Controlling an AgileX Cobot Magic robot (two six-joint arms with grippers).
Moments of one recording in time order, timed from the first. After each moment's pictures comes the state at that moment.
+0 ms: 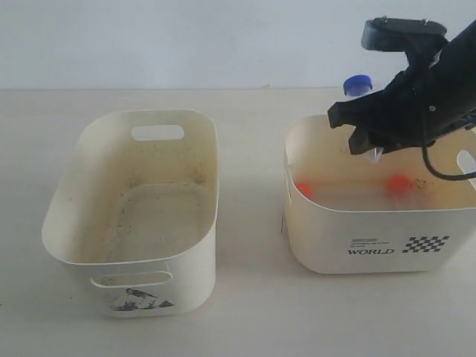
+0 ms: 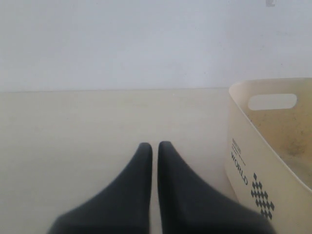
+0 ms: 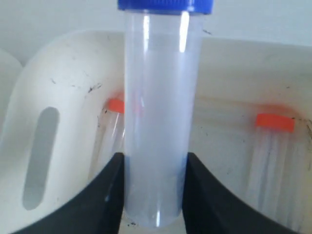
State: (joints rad) left arm -0.01 0.00 0.00 0.03 0.21 -0.03; right arm 0.20 1.50 -1.03 0.18 0.64 0.03
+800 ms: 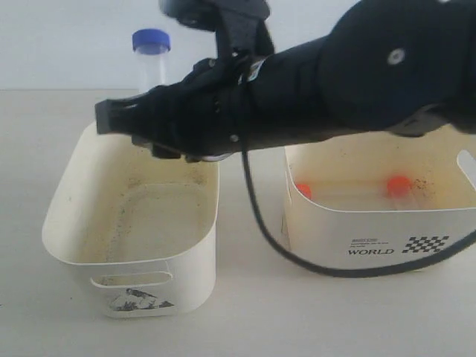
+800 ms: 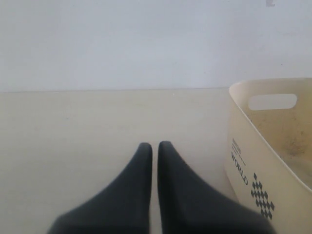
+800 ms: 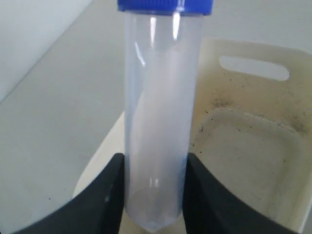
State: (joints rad) left arm -0.01 0.00 0.00 0.03 0.21 -0.03; right arm 0.79 1.54 -1.05 0.57 0.15 -0.08
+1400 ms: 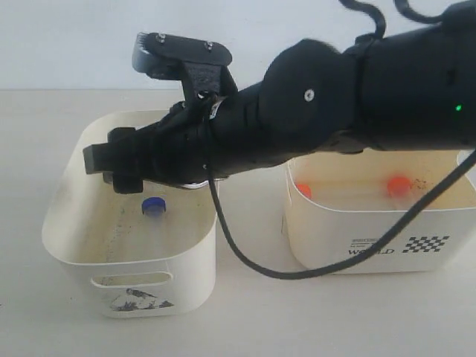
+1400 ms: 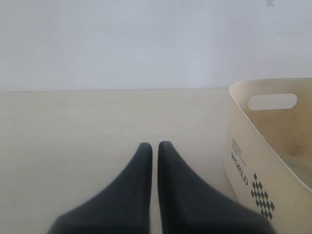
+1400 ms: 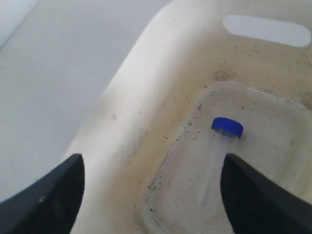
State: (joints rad) left arm -0.01 0.00 0.00 0.03 0.21 -0.03; right arm 0.79 1.65 -1.11 0.56 0.21 -0.08
